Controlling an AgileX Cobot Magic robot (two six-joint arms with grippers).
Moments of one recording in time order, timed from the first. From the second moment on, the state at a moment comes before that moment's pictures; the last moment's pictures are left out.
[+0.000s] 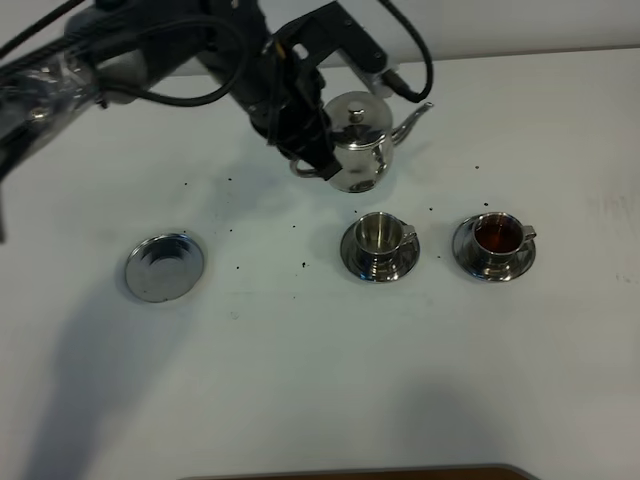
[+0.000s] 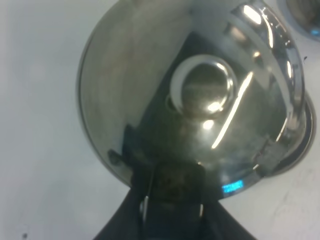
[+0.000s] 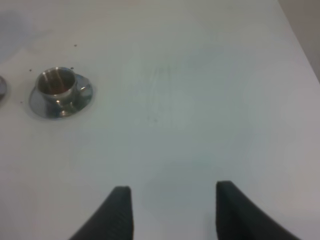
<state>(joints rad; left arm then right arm) -0.50 2.03 -1.73 -0.12 0.86 0.59 0.17 -0.01 -0.52 -0.08 1.12 0.04</state>
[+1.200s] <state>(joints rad) -0.44 1.82 -1.25 -0.01 0.56 1.23 0.17 -0.01 -0.52 -0.08 1.12 0.04</state>
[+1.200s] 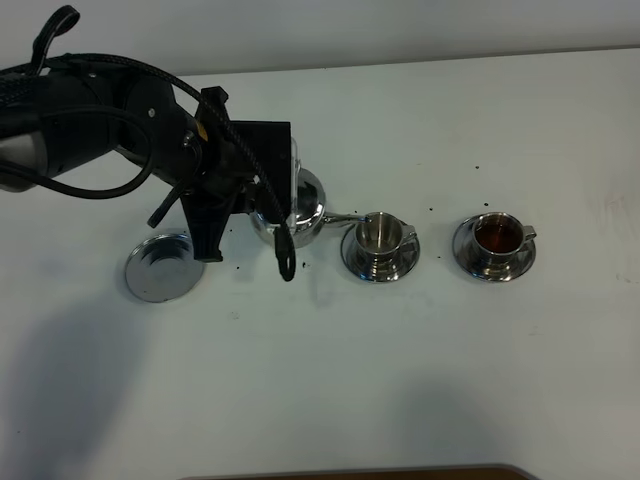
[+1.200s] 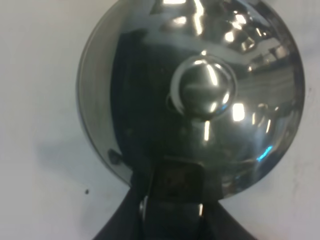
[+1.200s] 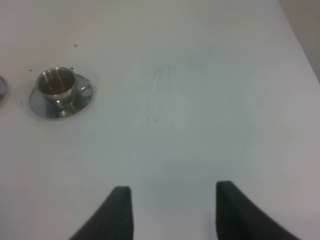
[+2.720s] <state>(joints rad) -0.51 1.88 -1.25 0.41 0.32 1.19 0.17 -0.01 -0.52 -0.08 1.12 0.04</state>
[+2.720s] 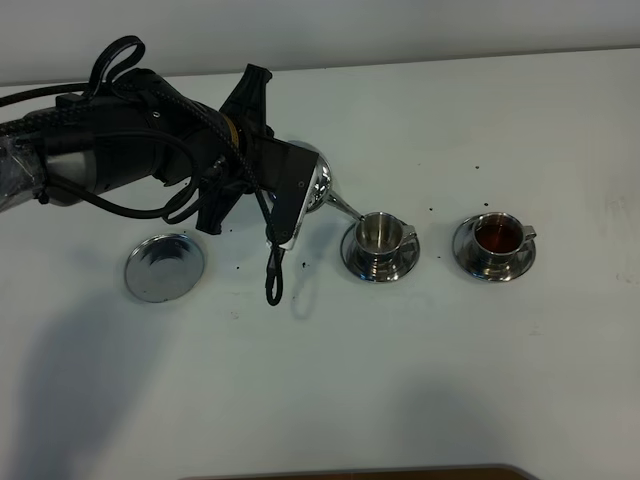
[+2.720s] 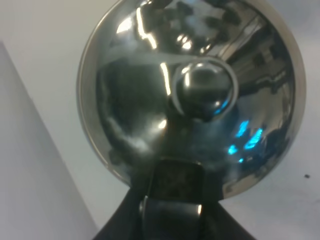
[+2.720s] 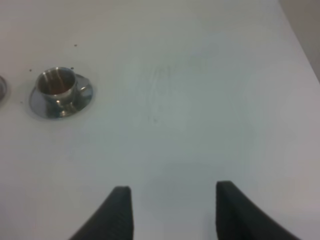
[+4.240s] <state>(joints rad) -0.55 1.88 -1.25 0.58 0.18 1.34 0.17 -0.01 -0.52 -0.08 1.12 0.04</state>
